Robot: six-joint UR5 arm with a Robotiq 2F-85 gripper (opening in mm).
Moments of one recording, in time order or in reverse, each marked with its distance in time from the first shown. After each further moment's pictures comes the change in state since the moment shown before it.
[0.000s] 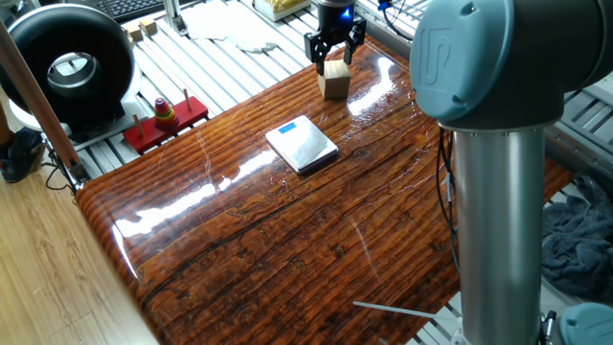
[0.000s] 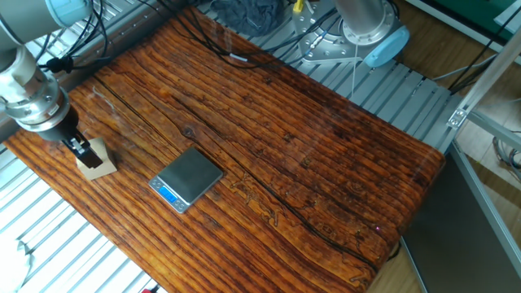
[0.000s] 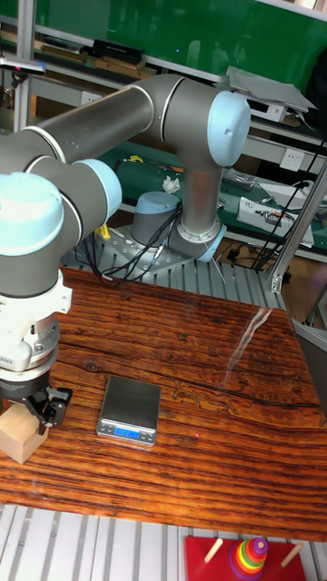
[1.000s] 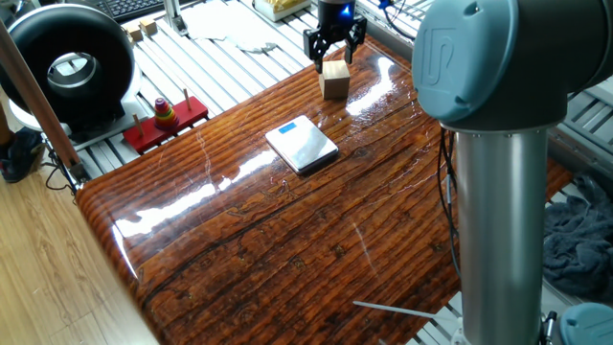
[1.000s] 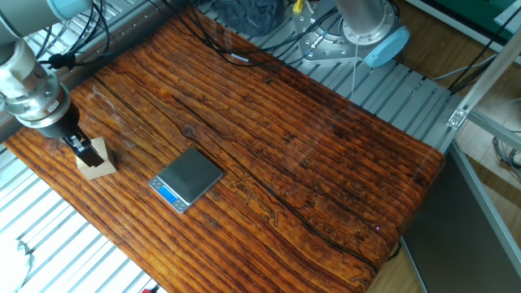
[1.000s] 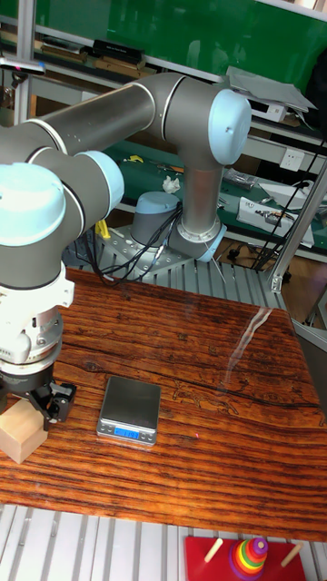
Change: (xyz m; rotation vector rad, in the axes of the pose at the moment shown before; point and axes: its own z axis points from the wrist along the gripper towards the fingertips) arm 0.003 0.005 -0.006 -0.013 0.001 0.061
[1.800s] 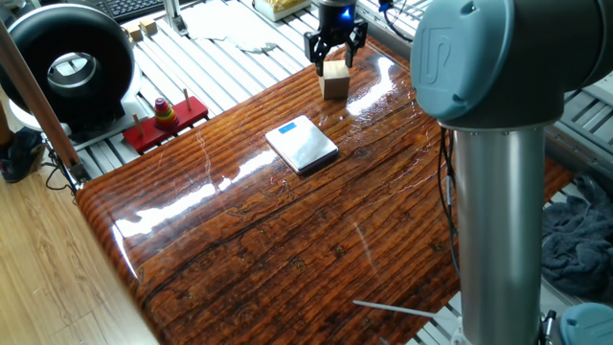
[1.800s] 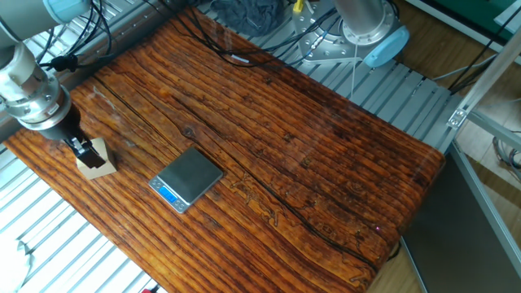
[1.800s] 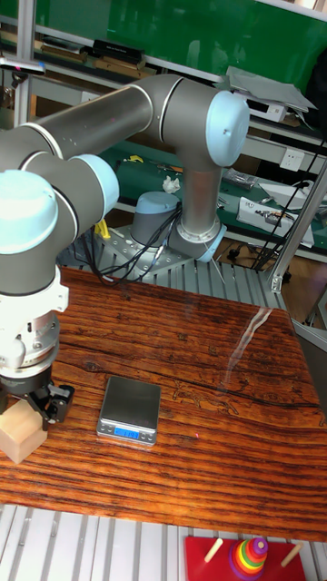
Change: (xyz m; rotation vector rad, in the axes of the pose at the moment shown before) arm 0.006 -0.004 0.007 -0.007 0.027 -0.003
